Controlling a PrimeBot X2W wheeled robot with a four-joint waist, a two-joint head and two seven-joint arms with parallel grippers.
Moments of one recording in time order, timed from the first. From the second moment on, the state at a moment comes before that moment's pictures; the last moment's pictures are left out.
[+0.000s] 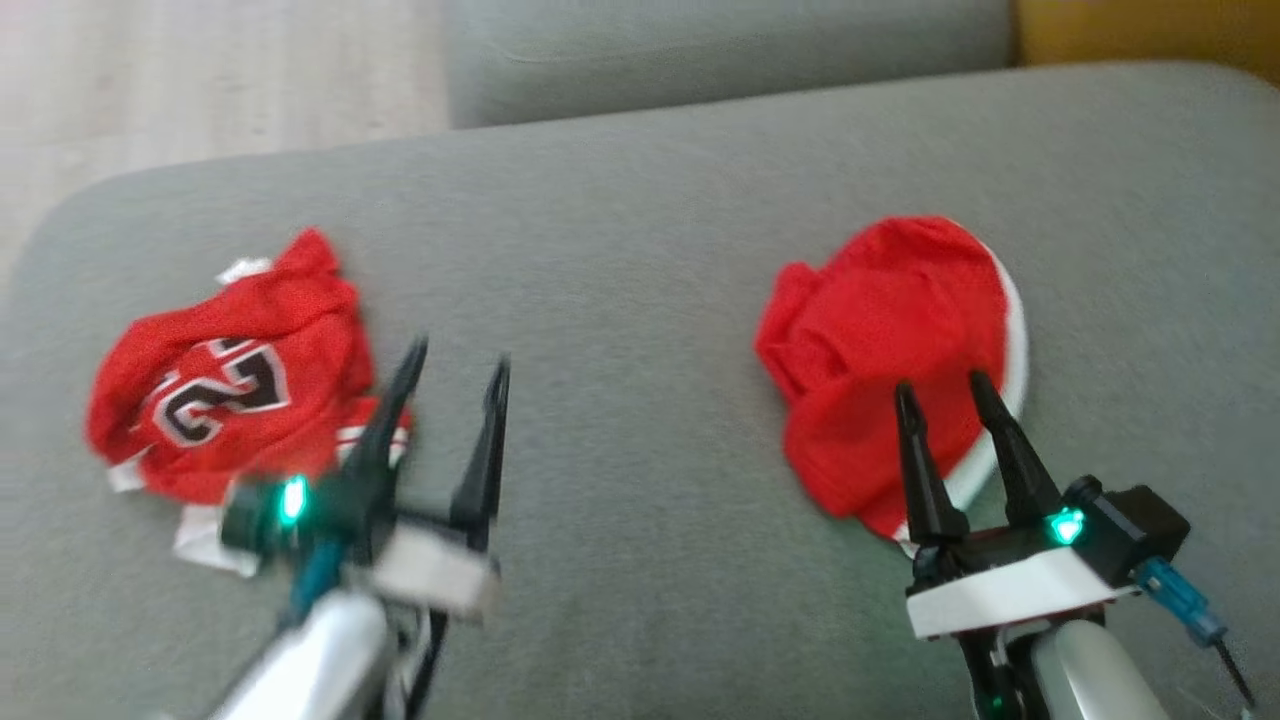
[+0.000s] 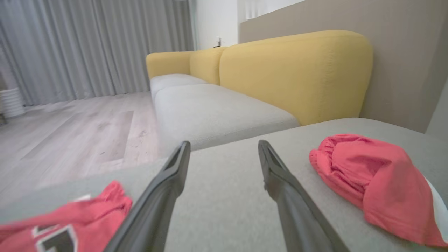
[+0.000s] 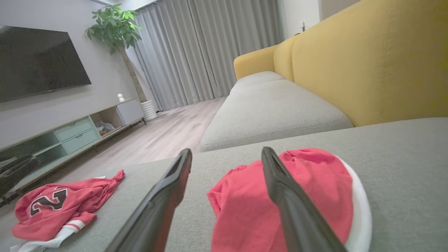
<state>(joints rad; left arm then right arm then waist) -0.36 0.38 -0.75 0.21 -0.55 0.26 -0.25 -0.04 -0.05 0.19 0.16 0.28 0.13 -0.25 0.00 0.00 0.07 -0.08</state>
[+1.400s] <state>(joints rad) -0.20 0.10 -0.42 0.22 -0.23 0.02 -0.25 -0.70 -0.05 -0.57 0.91 -0.20 0.13 0.11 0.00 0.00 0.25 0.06</state>
